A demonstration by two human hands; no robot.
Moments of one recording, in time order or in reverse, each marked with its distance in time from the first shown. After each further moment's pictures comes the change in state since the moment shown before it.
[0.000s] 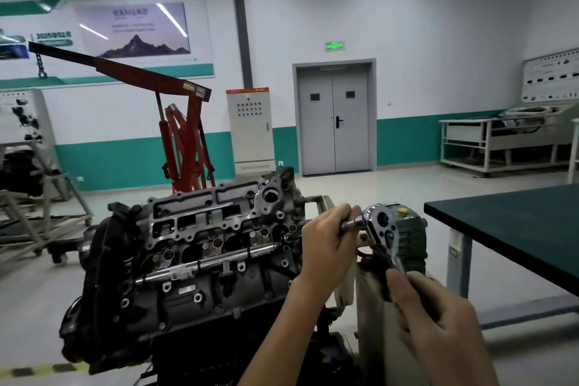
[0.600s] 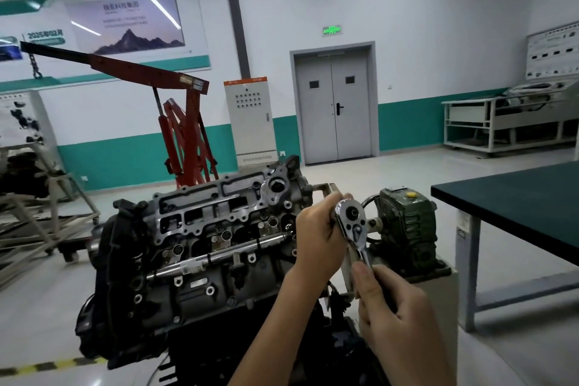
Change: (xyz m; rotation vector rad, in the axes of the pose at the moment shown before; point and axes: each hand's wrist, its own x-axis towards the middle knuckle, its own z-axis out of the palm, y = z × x) left_hand -0.001 -0.018 -0.019 -0.072 -0.020 0.024; right_hand -0.008 0.002 0.052 0.042 -0.014 0.001
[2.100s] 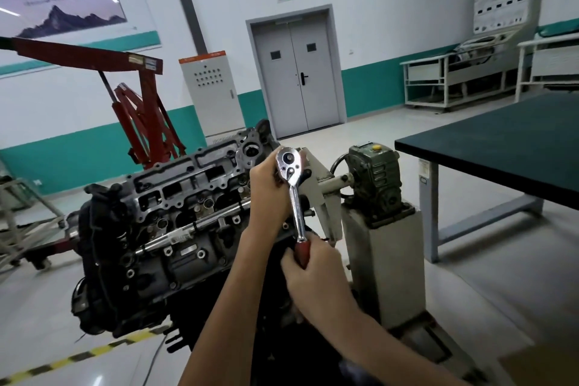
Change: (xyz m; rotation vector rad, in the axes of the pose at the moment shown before) left_hand -0.004 0.010 -0.043 -0.058 -0.055 -0.132; right_hand -0.026 0.025 0.061 -0.226 -0.041 0.082
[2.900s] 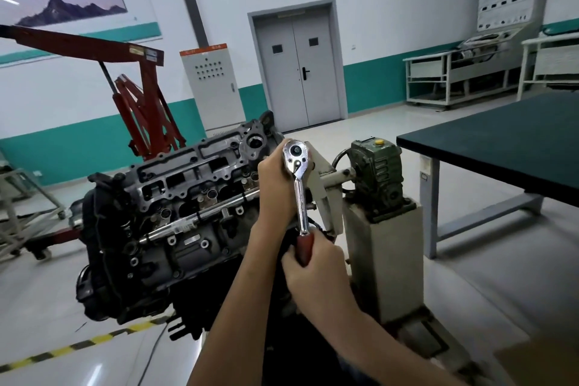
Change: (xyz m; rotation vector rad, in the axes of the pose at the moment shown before) left_hand -0.007 -0.004 0.004 -0.001 0.027 -0.042; right_hand -0.011 0.000 0.006 -0.023 0.098 -0.090
